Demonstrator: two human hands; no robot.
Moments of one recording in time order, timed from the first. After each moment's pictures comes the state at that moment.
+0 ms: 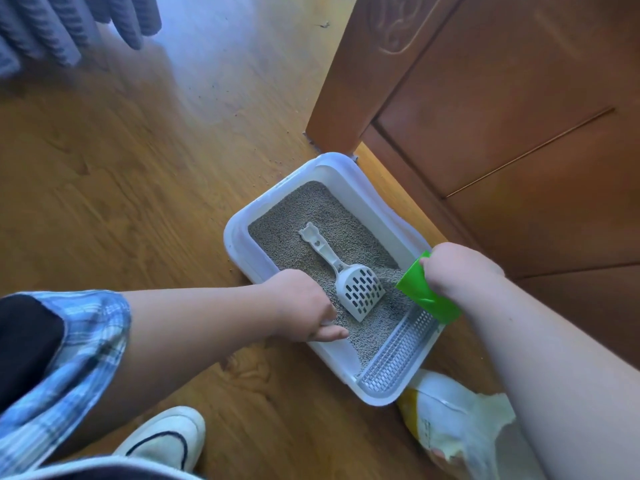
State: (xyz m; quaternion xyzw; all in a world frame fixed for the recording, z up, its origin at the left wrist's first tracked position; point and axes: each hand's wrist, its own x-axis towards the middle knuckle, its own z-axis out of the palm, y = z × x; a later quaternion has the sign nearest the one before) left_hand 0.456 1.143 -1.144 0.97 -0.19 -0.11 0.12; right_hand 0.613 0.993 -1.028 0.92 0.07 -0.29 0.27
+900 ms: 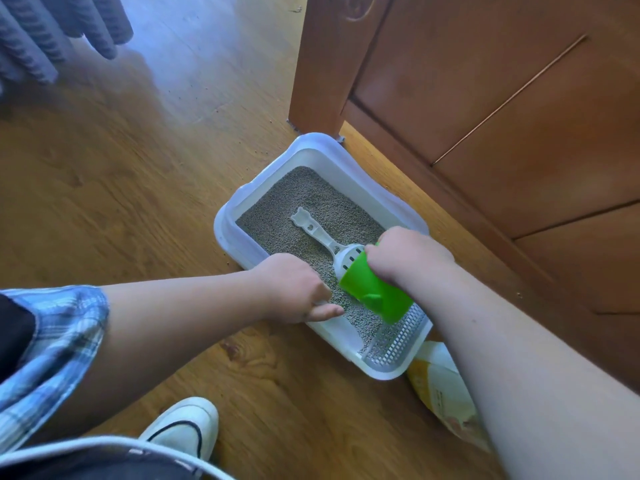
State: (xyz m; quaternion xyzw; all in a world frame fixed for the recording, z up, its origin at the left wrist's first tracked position) left_hand 0.451 1.142 -1.161 0.97 -0.21 -0.03 0.11; right_hand 0.564 1.003 -1.049 0.94 0.12 -0.29 0.13
